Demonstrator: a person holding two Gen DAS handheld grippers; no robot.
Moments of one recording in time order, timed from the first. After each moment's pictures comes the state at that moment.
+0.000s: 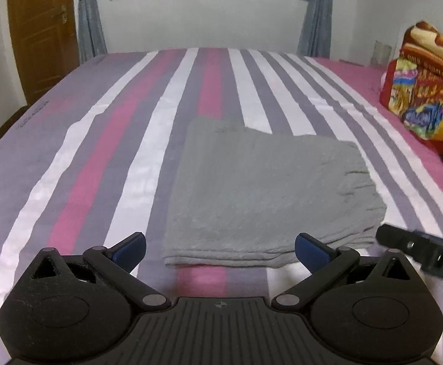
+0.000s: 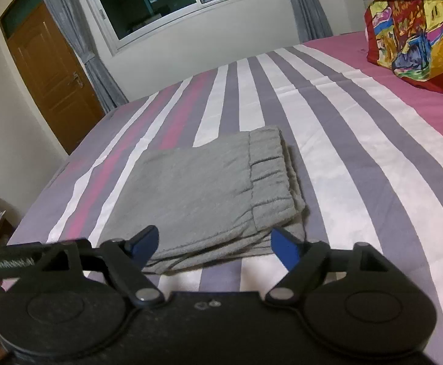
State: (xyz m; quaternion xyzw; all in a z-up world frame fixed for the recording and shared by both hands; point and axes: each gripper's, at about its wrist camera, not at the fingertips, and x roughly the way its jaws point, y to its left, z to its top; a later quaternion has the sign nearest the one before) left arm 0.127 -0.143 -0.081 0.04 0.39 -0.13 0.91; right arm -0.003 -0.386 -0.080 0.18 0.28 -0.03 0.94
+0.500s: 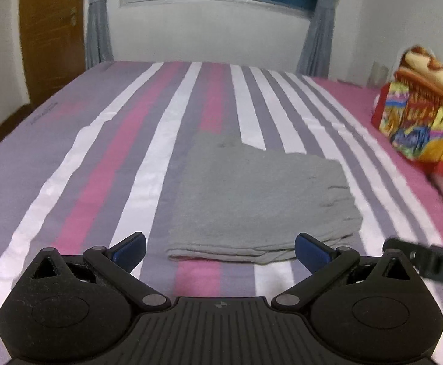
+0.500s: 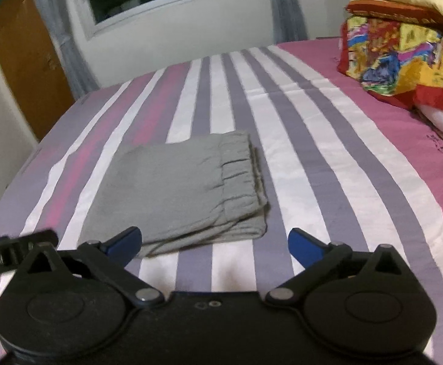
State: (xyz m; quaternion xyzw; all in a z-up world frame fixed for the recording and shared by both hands) left arm 0.089 -0.122 -0.050 0.00 0.36 -0.13 0.92; right arm -0.030 -0.370 -0.037 0.12 0.33 -0.09 0.93
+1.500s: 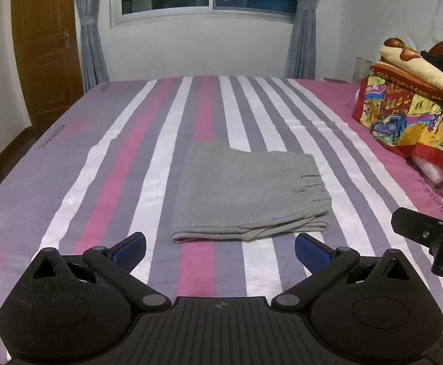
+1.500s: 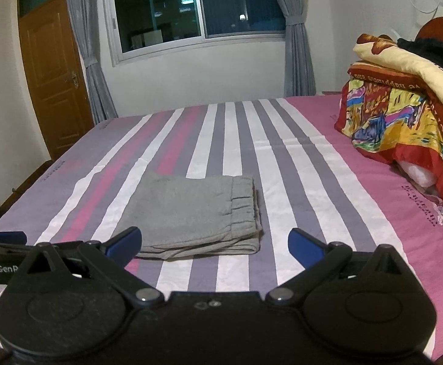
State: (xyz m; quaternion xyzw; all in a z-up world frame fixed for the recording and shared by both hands) left arm 0.009 -0.120 0.000 0.05 0.34 -0.14 0.93; right arm -0.119 -0.334 0.019 0.06 0.24 -0.09 0.96
